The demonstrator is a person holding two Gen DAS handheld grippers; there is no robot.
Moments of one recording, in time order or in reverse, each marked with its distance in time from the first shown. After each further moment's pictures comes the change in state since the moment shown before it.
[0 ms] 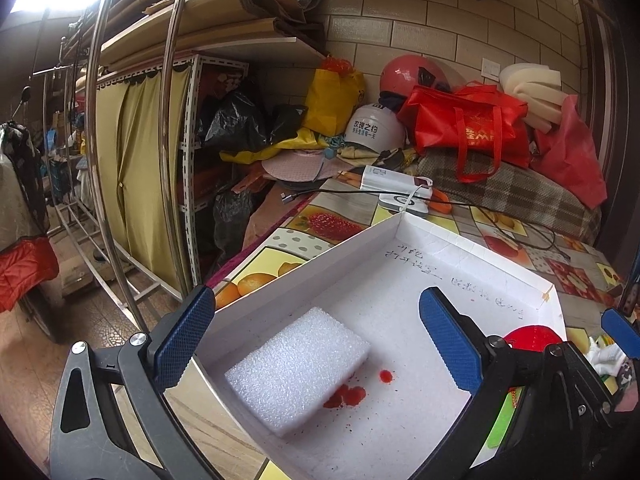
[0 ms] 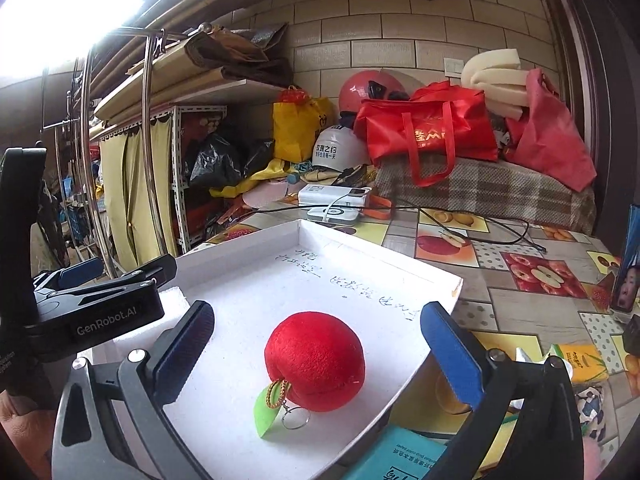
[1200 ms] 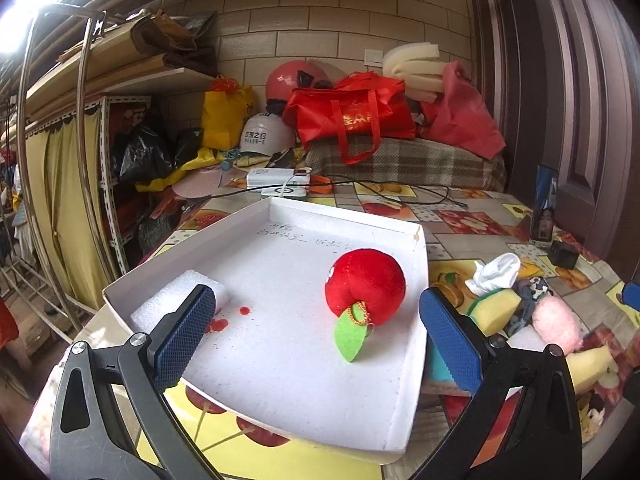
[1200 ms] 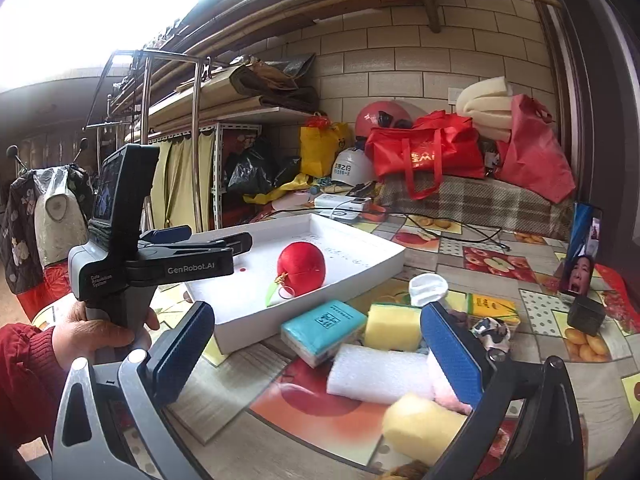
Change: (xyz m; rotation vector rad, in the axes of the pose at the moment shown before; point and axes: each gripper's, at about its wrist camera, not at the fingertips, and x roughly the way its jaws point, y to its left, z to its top) left arm -0.086 -0.079 -0.045 0.250 -0.026 -0.308; right arm -0.154 -0.073 -0.053 -0.033 -0.027 0.074
